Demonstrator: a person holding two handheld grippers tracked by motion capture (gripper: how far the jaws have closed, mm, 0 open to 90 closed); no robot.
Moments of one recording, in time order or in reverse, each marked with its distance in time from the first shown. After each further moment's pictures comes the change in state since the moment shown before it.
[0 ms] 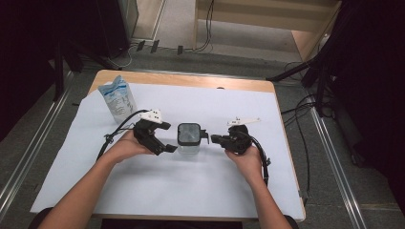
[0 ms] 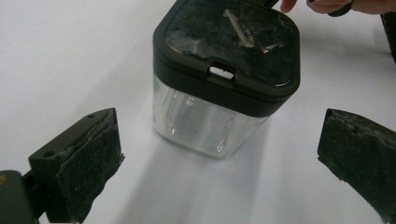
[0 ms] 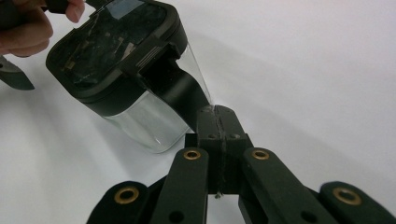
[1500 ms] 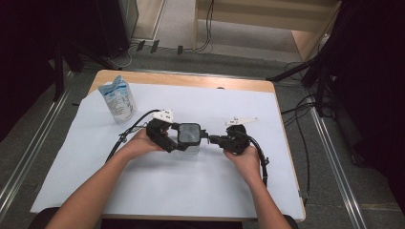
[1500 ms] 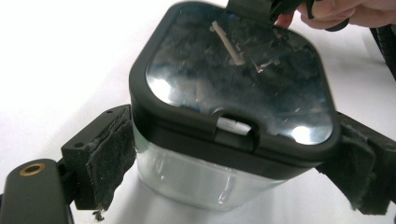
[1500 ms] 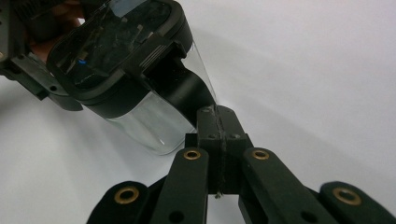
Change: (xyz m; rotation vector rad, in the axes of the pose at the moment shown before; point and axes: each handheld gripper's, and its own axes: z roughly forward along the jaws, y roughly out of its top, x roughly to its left) left arm 0.008 0.009 0.030 -0.049 -0.065 0.021; right arm 0.002 0.001 0.005 0.009 0.011 0.010
